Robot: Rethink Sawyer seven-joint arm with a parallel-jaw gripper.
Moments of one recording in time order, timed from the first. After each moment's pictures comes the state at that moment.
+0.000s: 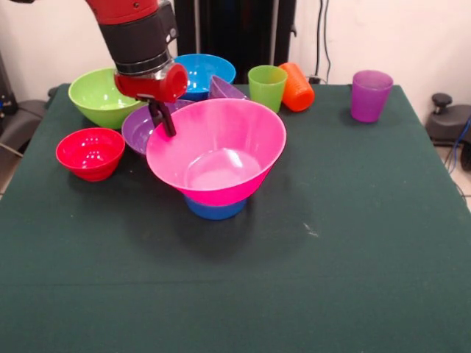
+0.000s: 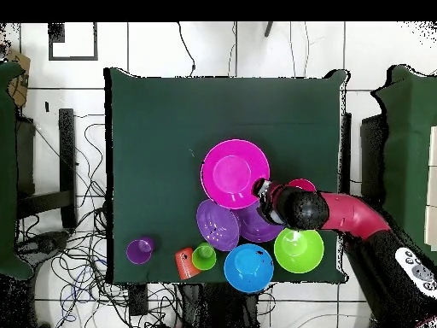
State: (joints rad) arm -0.96 -0.60 0.56 1.85 -0.52 0.50 2.15
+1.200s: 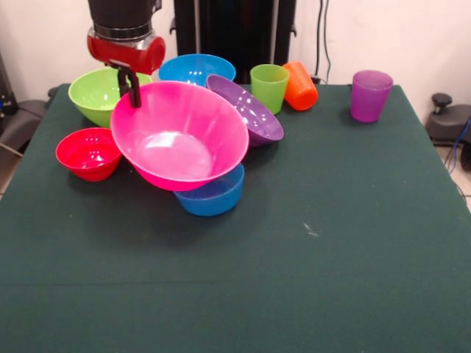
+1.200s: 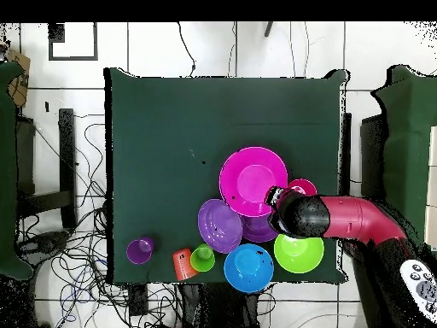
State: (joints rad) arm -0.84 -0.76 0.40 1.85 -0.58 0.57 2.15
